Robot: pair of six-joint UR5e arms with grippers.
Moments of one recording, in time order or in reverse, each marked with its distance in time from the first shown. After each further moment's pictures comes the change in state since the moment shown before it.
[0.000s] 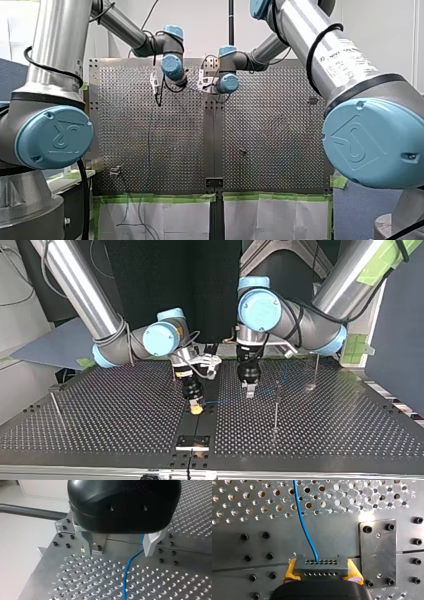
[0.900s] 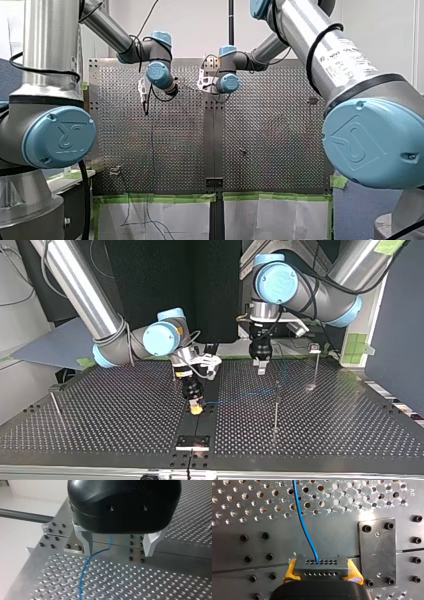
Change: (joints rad) left arm 0.037 0.118 -0.239 0.091 0.046 0.017; right arm 0.001 -0.001 0.000 0.000 0.003 0.014
